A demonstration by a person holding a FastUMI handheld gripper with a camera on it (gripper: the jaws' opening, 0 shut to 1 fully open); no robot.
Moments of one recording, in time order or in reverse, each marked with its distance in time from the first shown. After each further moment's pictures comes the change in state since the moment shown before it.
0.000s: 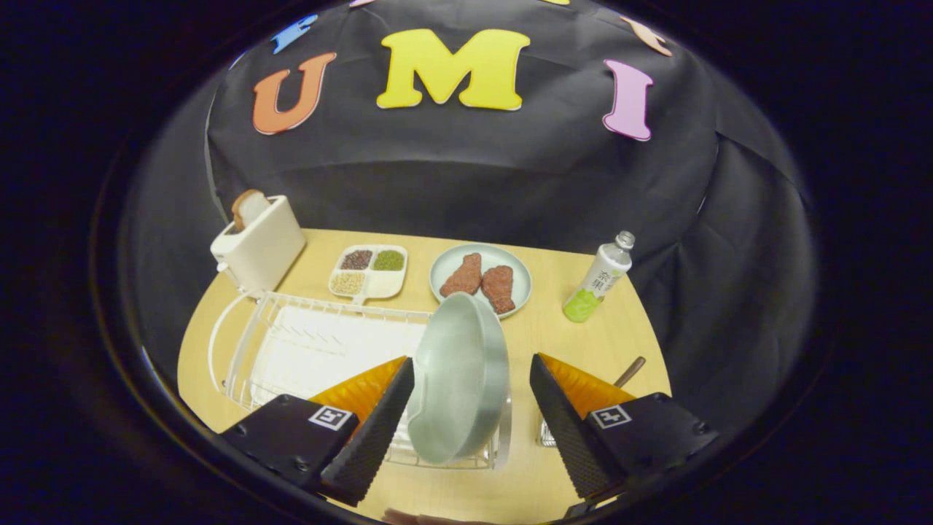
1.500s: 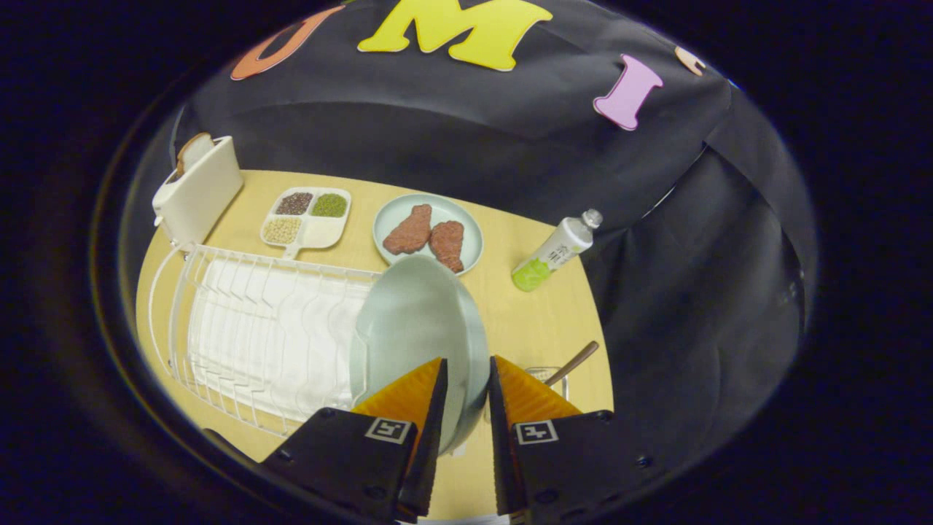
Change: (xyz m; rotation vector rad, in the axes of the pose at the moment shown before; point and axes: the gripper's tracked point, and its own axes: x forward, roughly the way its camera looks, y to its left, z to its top) arm -0.005 -0.027 -0.011 -0.063 0.152 -0.270
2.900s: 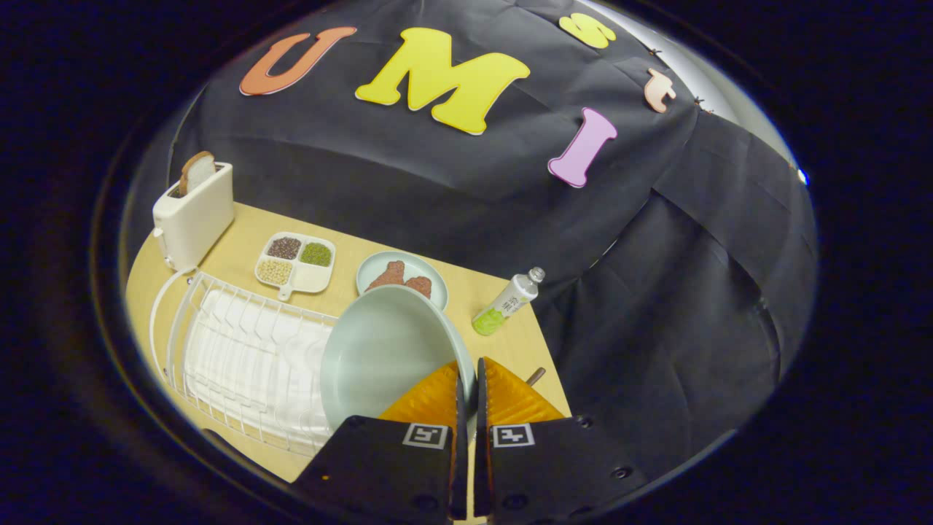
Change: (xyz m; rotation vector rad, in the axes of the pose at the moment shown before) arm -0.070 -0.003 0.007 0.037 -0.215 -0.153
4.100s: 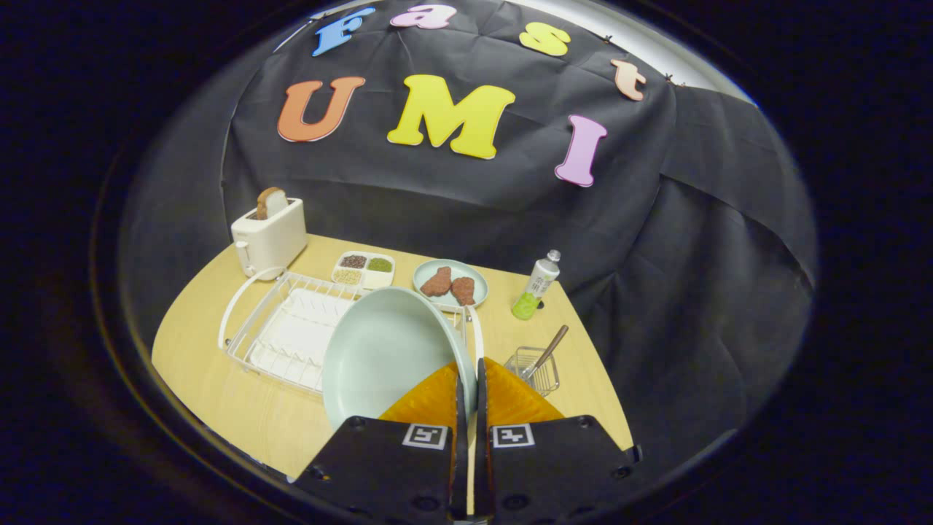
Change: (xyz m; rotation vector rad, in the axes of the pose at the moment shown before) arm -0.089 -0.010 -0.105 0.096 -0.128 0.300
